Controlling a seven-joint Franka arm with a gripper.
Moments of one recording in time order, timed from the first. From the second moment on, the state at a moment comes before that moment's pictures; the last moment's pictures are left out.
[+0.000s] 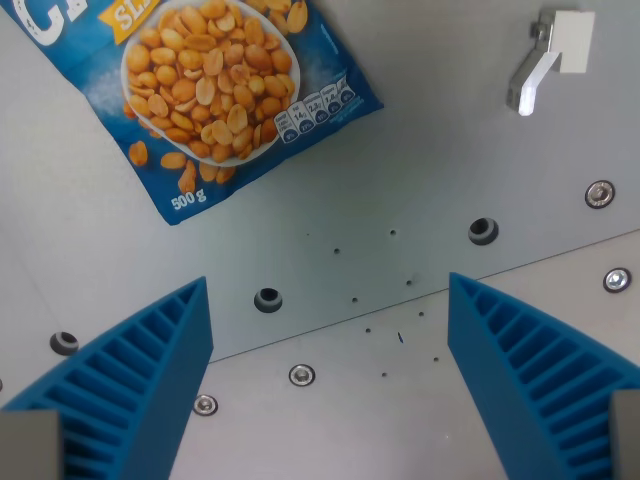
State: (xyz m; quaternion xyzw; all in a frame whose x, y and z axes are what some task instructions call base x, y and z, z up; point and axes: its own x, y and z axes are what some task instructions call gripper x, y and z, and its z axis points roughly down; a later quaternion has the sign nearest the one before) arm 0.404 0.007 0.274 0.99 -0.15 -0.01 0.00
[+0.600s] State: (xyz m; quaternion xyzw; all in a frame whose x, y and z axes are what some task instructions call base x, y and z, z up) arm 0.412 0.008 0.305 0.99 -0.15 0.00 0.00
